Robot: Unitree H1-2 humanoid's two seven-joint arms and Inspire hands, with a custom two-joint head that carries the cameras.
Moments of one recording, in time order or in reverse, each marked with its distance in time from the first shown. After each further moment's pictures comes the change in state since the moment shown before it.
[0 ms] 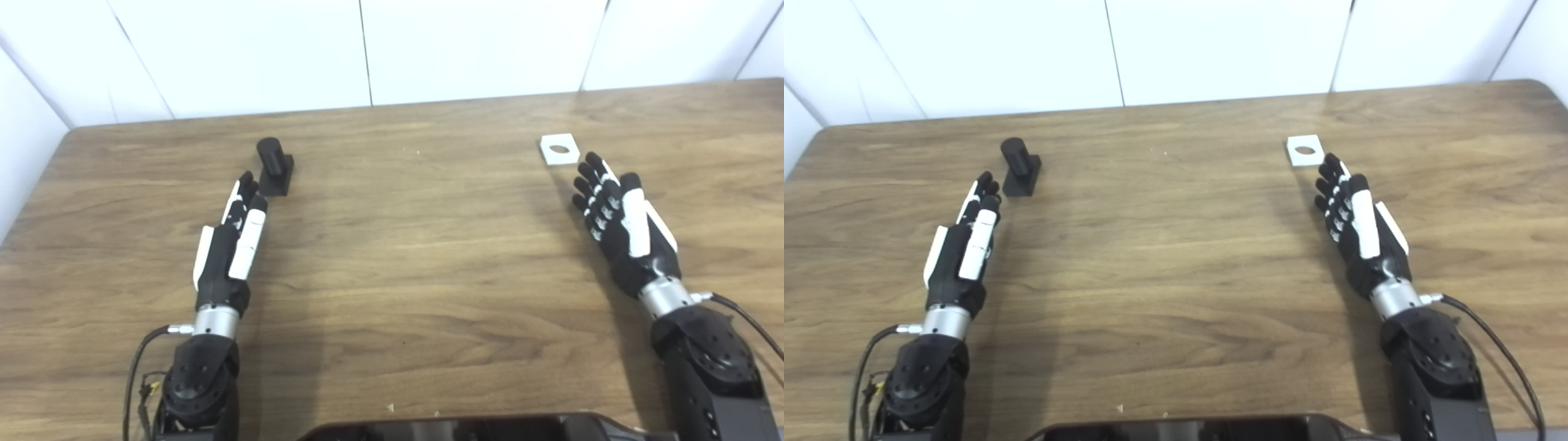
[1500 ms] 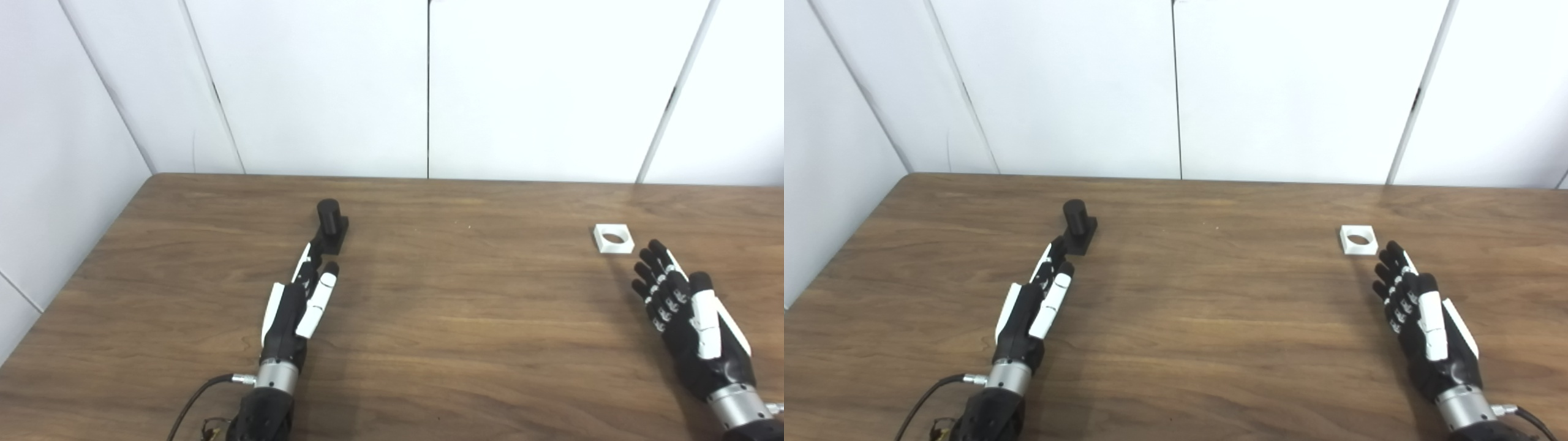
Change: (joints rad) left arm -0.003 -0.048 -0.024 0.103 0.087 -0.102 0.053; right arm -0.018 -0.039 -0.010 0.088 0.020 -0.112 0.071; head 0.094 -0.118
